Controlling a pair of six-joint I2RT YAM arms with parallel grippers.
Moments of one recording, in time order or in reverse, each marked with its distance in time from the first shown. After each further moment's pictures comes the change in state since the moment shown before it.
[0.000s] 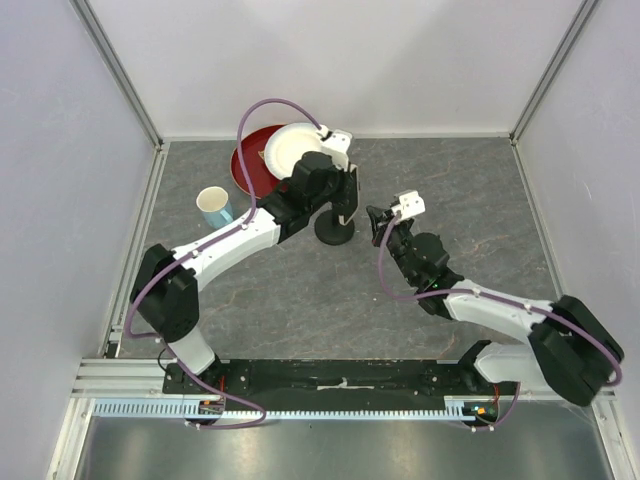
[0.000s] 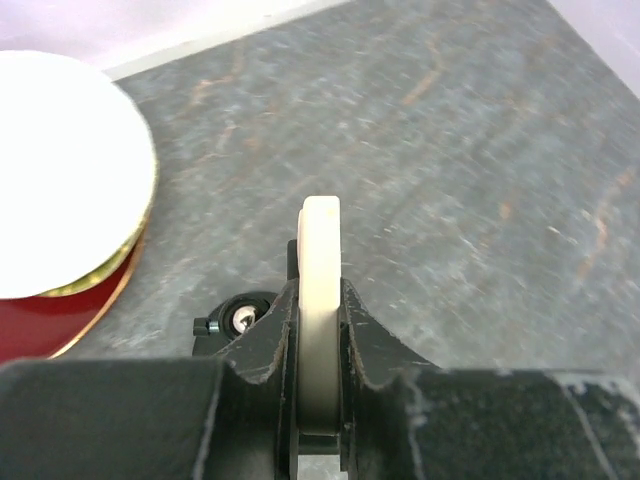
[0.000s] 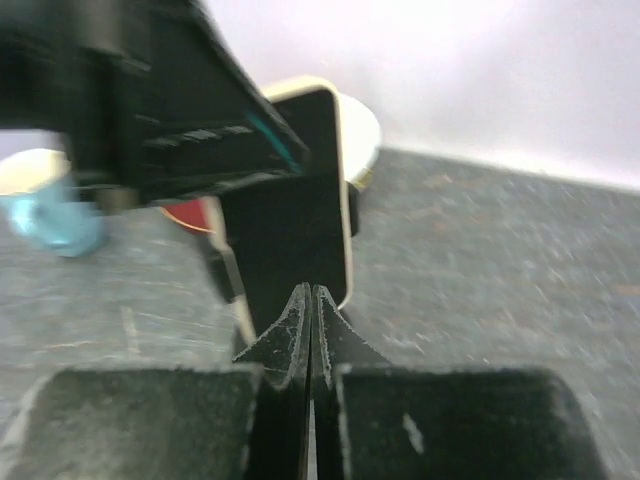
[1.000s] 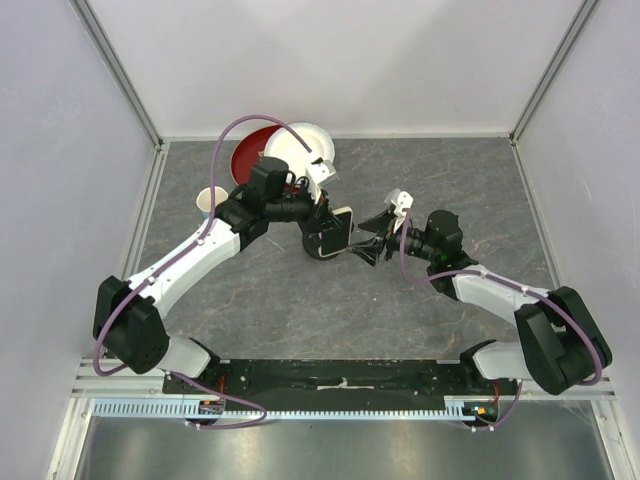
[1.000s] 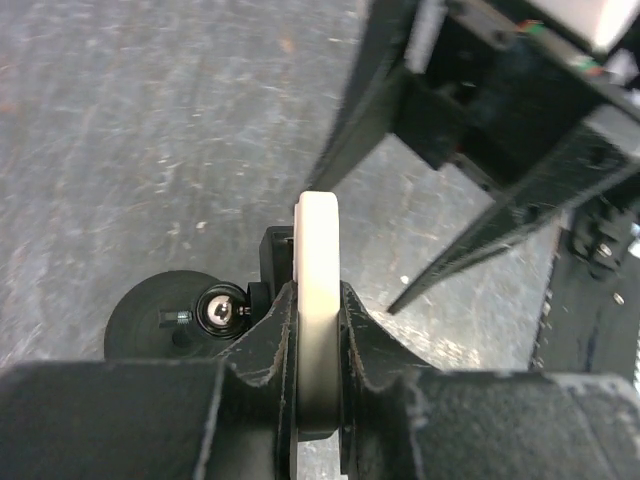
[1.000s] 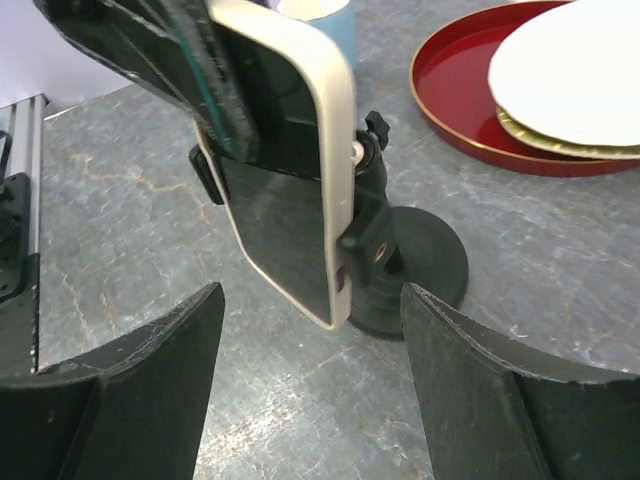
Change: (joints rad) left arm 0.162 -0.240 -0.171 -0.221 0.693 0.244; right arm -0.277 0.008 0.022 -0.143 -1.045 0.019
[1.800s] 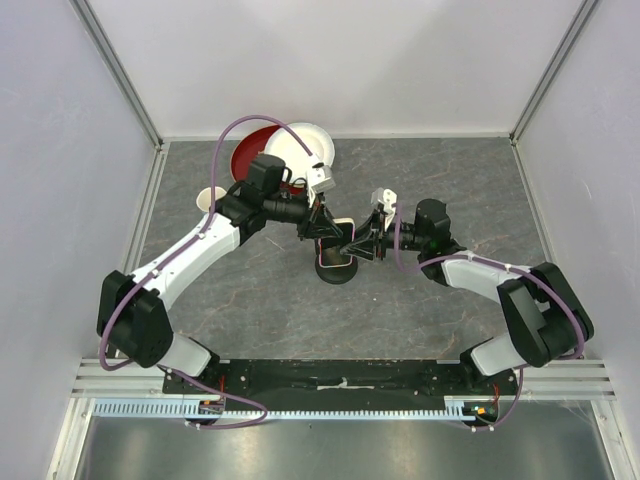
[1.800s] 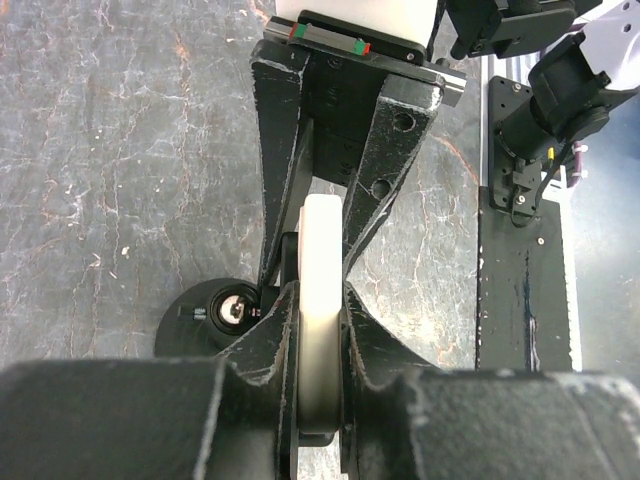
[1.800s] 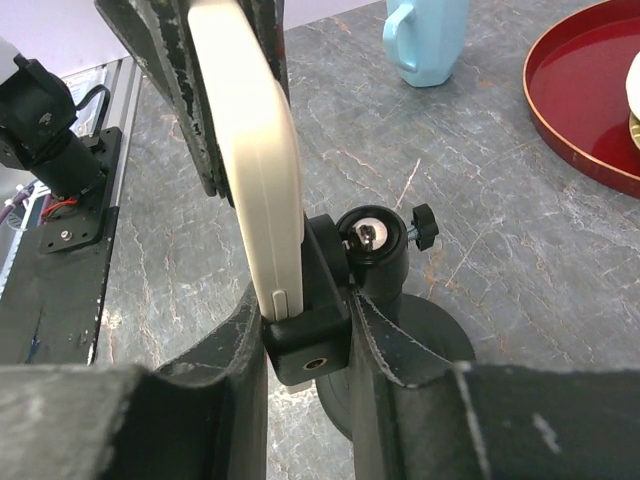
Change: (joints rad) left arm 0.042 0.037 0.016 -0.064 0.317 0.112; right arm 0.010 0.166 0.105 -0.008 -0.255 -0.024
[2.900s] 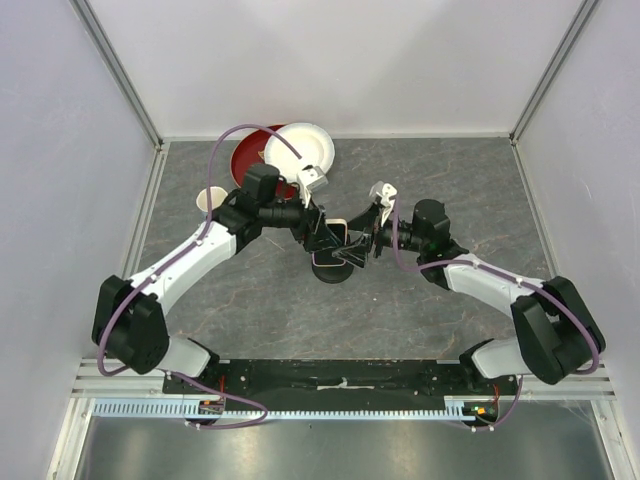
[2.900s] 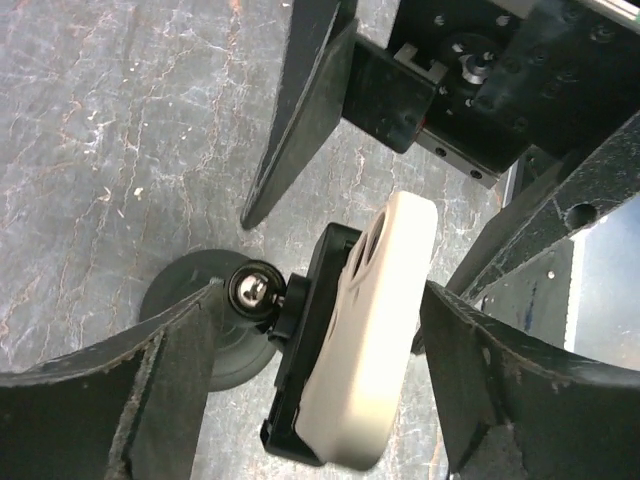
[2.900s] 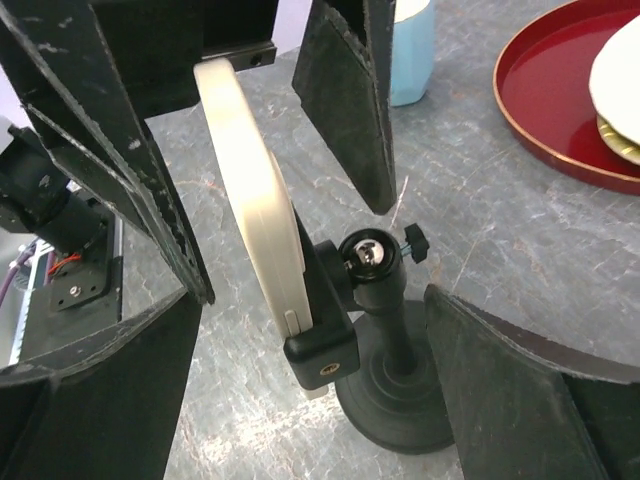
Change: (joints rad) left arm 0.019 -0.029 -0.093 0.074 -0.126 -0.140; right arm 0.053 -0.069 0.020 -0.063 0.146 0.117
